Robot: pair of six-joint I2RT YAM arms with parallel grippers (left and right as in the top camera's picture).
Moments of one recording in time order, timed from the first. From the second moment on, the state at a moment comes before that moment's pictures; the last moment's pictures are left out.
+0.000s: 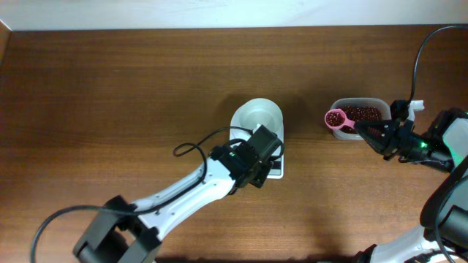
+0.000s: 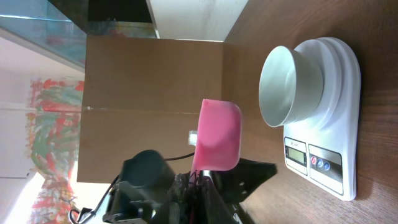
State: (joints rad) left arm -0.81 1.65 1.07 -0.60 -0.11 -0.27; right arm -0.52 1.86 1.21 -1.70 -1.48 -0.86
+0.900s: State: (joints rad) left arm -0.81 1.78 1.07 -0.46 -0.07 0.04; right arm -0.52 1.85 1.21 -1.70 -1.48 -0.86
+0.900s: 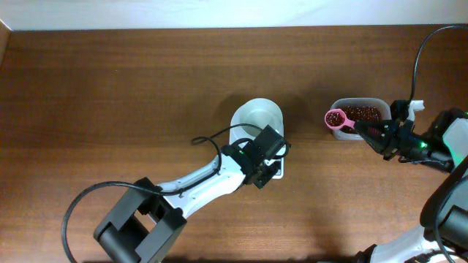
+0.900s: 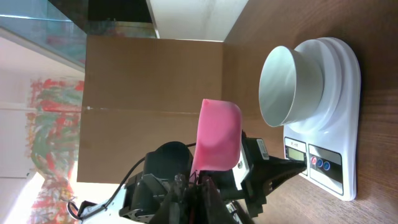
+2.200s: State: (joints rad) left arm -0.77 1.81 1.07 -0.41 -0.05 0.12; right arm -0.52 1.85 1.21 -1.70 -1.48 -0.86
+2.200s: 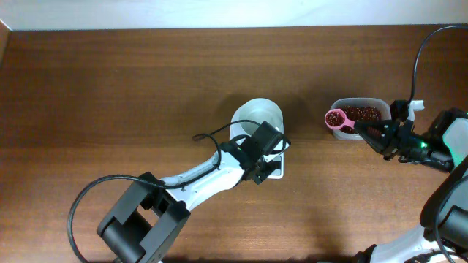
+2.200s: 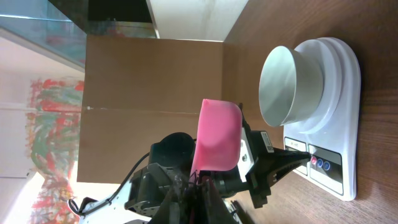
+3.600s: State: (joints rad) left arm -0.77 1.82 1.07 -0.41 -0.03 0.16; right arm -0.52 1.85 1.21 -1.70 -1.48 -0.86
